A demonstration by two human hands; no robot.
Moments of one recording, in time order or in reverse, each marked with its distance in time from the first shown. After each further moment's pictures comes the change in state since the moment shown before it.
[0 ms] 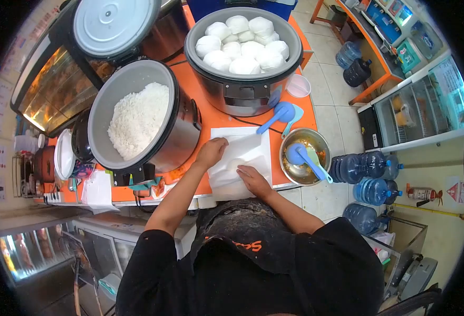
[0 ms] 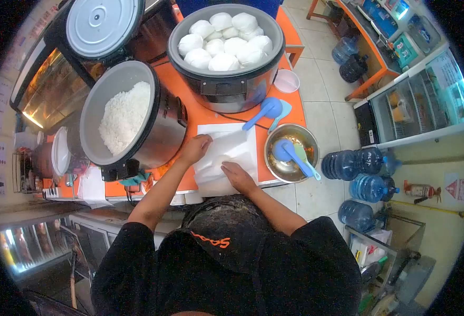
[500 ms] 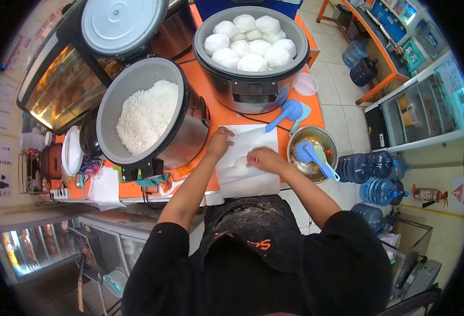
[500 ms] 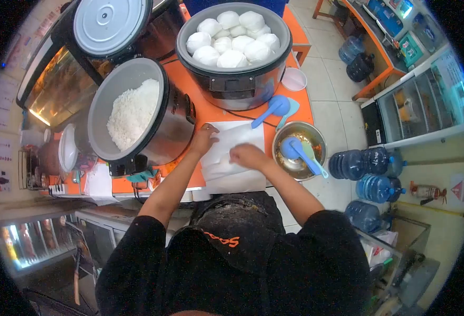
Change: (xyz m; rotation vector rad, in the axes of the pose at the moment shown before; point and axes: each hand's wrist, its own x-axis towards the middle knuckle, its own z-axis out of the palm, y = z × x) left_hand 0.013 -0.024 0.010 0.048 -0.031 -0.206; right_hand 0.096 0.006 -0.080 0.078 -0.479 0.249
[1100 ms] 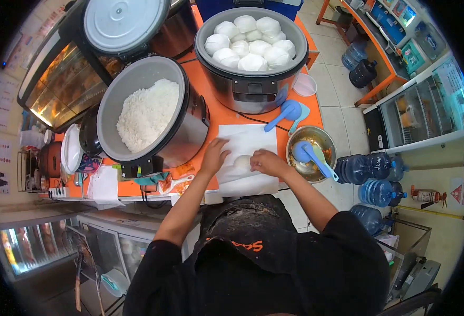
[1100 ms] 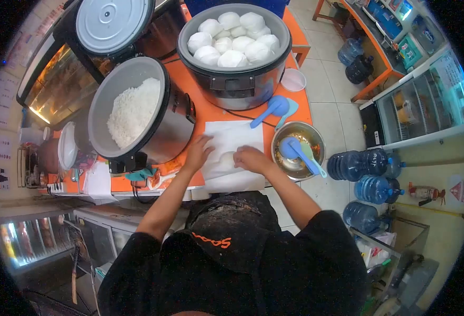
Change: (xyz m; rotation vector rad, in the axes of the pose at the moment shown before) left_hand -0.059 0.010 -0.005 -0.066 0.203 0.156; right_hand -0.026 0.003 0.010 -0.038 -0.004 -0.117
